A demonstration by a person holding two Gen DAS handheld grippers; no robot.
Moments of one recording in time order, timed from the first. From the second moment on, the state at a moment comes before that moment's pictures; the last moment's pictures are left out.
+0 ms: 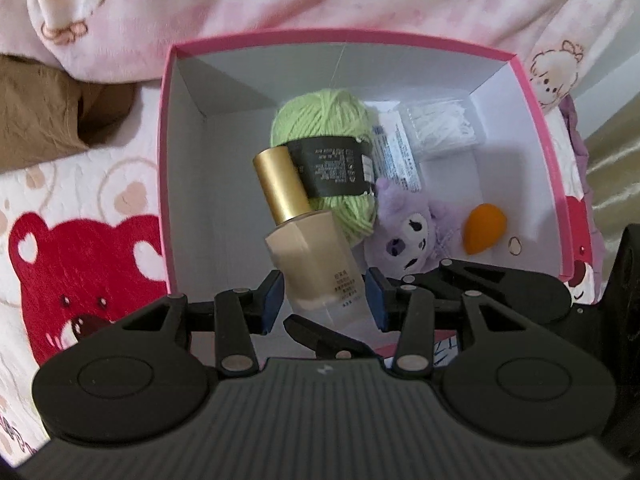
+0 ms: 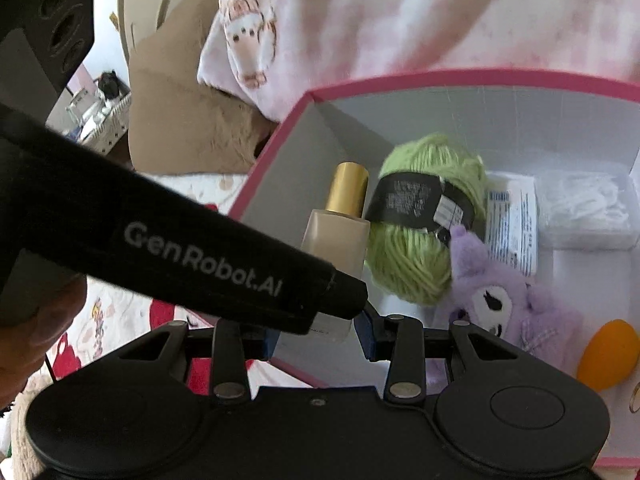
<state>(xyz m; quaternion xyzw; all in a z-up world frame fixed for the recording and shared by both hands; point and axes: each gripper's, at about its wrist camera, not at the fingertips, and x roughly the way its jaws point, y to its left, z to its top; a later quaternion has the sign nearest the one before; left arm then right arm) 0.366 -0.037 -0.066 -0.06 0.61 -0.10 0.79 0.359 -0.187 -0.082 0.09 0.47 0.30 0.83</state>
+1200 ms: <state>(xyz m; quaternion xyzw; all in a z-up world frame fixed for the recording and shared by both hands) 0.277 -0.013 0.014 -0.06 0.51 -0.13 0.85 0.282 -0.218 0.018 0.03 0.47 0.20 0.86</state>
